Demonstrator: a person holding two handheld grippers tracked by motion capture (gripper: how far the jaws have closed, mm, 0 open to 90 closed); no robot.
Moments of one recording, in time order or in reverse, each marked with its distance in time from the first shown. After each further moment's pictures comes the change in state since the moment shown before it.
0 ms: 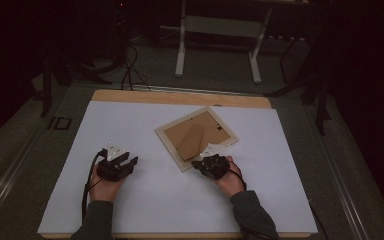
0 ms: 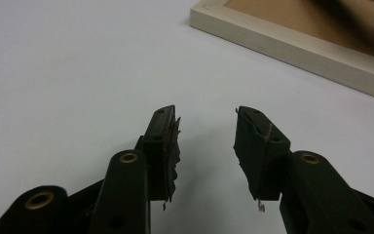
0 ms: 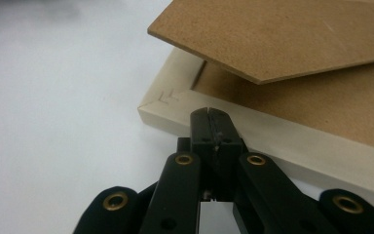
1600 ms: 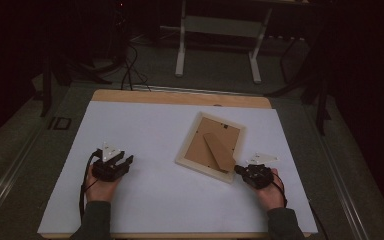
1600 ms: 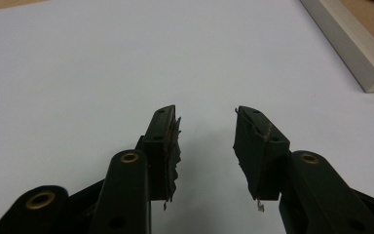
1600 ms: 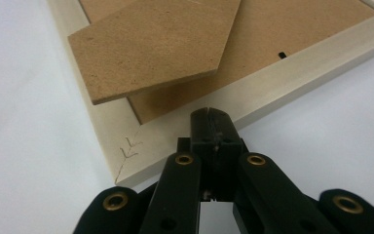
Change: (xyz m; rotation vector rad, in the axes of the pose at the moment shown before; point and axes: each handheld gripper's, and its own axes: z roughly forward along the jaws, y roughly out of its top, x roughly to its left) left arm 0.006 -0.001 -0.008 -0.016 0.045 0.000; right arm -0.043 -0.079 -0.091 -0.012 -0.218 0.154
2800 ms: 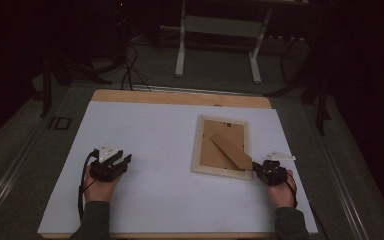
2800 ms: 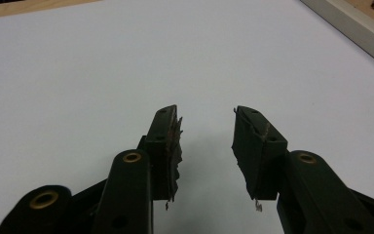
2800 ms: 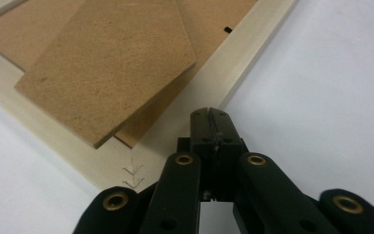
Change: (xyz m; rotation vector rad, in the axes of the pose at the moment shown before) left arm 0.003 0.000 -0.005 -0.031 0.002 -0.017; right arm -0.035 -0.015 -0.015 0.018 -0.158 0.152
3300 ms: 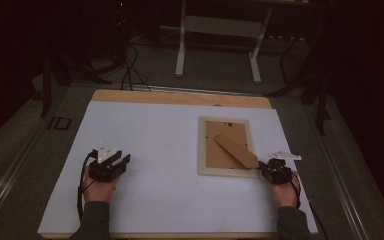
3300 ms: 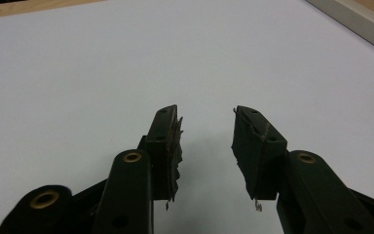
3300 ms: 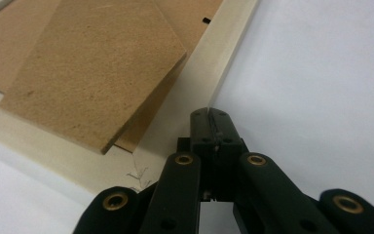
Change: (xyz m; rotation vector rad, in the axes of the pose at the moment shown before) left arm 0.002 -0.002 -0.002 -0.012 0.008 -0.005; right arm -0.015 -0.005 -0.002 0.003 -0.051 0.076
